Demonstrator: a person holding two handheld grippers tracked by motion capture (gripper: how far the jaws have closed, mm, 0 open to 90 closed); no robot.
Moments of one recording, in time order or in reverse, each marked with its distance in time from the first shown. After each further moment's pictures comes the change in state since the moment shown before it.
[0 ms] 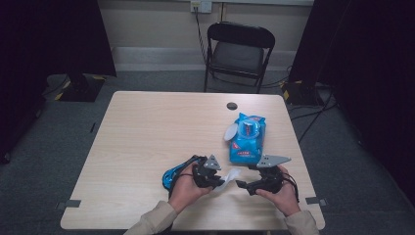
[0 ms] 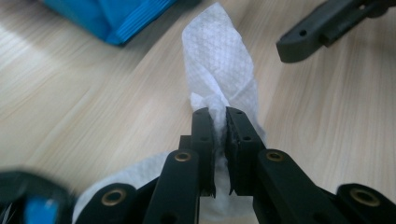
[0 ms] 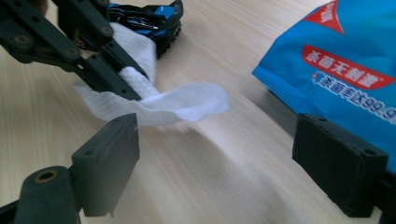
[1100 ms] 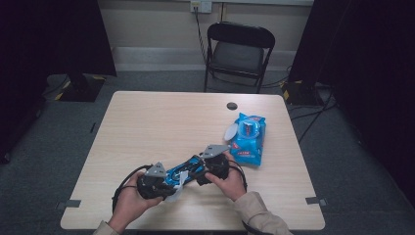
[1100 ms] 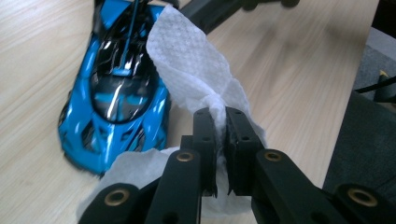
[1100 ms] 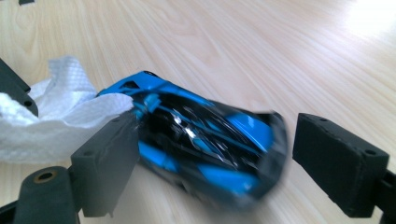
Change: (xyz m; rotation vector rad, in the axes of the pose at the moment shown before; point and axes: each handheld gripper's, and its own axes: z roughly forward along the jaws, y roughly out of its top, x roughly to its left) left arm 0.010 -0.088 -0.121 -0.001 0.038 -0.162; right arm 0.063 0.082 0.116 -0.004 0.065 -0.157
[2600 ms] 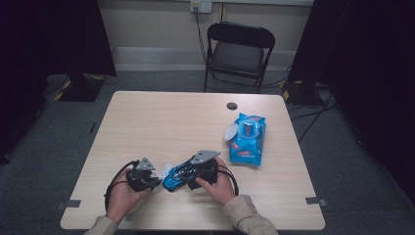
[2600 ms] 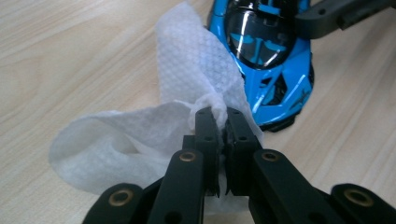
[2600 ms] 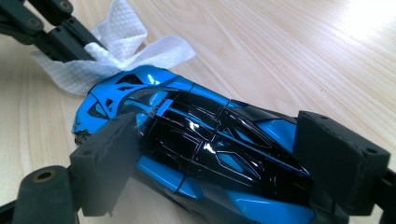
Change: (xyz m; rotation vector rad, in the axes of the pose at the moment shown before) left arm 0.049 -0.032 0.000 0.060 0.207 -0.079; right arm 0.016 -0.007 0.032 0.014 -0.024 -0.024
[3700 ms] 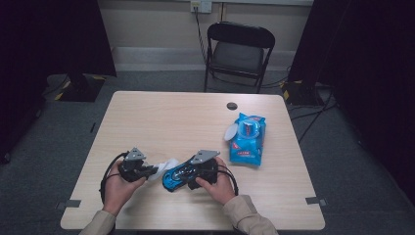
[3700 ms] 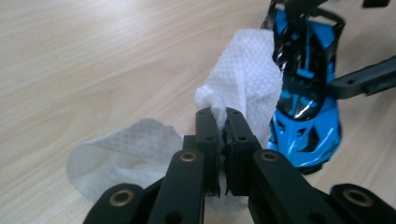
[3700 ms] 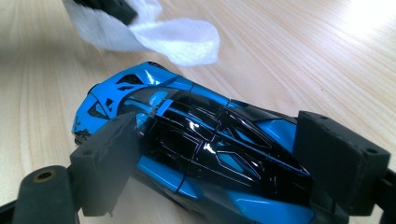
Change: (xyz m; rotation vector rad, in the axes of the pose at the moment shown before) left arm 0.027 0.006 -0.010 -0.134 0.046 -0.087; right arm 0.000 0.001 0.000 0.004 0.001 0.002
